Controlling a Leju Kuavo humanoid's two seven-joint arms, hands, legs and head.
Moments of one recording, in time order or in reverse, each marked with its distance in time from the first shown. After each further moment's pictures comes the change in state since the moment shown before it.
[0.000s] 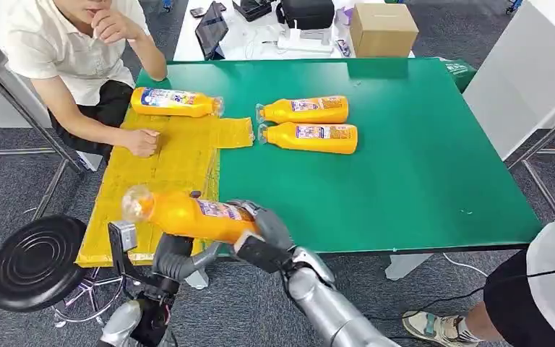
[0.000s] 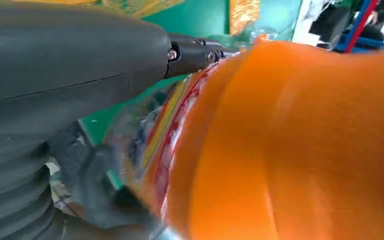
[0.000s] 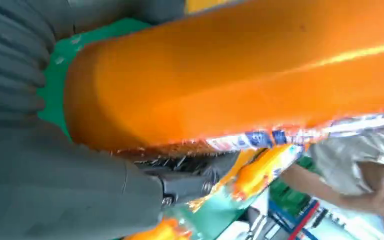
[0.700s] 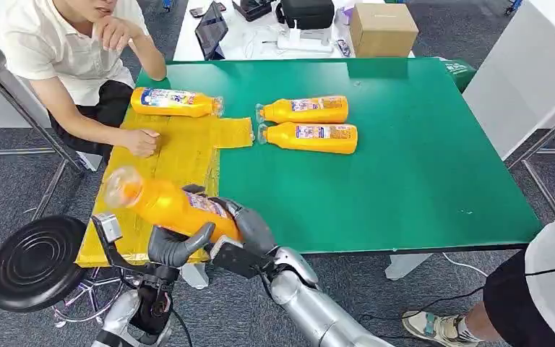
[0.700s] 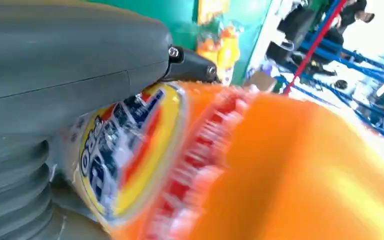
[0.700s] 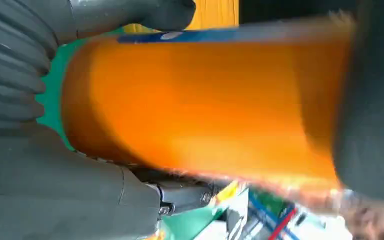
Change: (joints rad) left arm -0.034 -0.034 0.012 -0.007 0.155 -0.046 -0.058; right arm -0.025 0.034 0.139 0.034 -0.058 -0.021 0.029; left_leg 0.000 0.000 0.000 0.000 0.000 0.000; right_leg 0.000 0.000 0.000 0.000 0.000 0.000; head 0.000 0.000
